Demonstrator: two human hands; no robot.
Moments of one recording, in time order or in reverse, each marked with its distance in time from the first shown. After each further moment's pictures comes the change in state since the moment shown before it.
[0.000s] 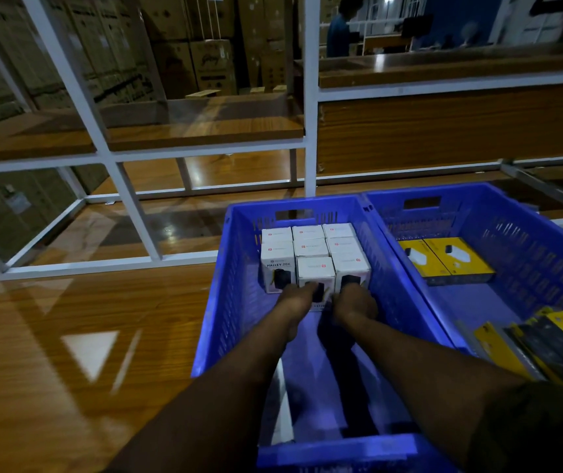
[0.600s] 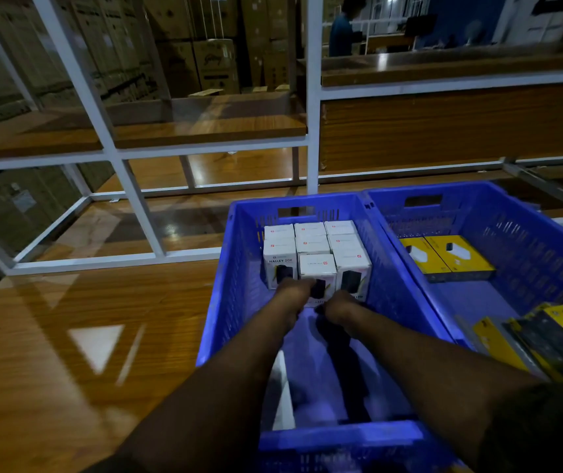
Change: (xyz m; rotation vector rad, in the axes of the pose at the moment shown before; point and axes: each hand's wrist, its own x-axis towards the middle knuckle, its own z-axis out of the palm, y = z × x) left_hand -0.014 0.013 -0.010 -0.035 0.022 0.022; right_hand -0.012 -0.004 0.006 0.231 -0.383 -0.036
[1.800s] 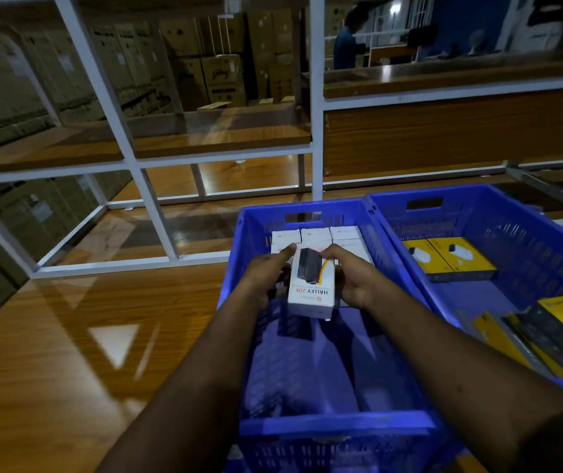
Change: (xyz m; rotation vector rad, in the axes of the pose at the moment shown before) left_hand -0.044 0.043 -0.065 -0.126 -0.015 0.140; right_hand -0.053 -0.039 -0.051 0.935 -0.350 -0.117
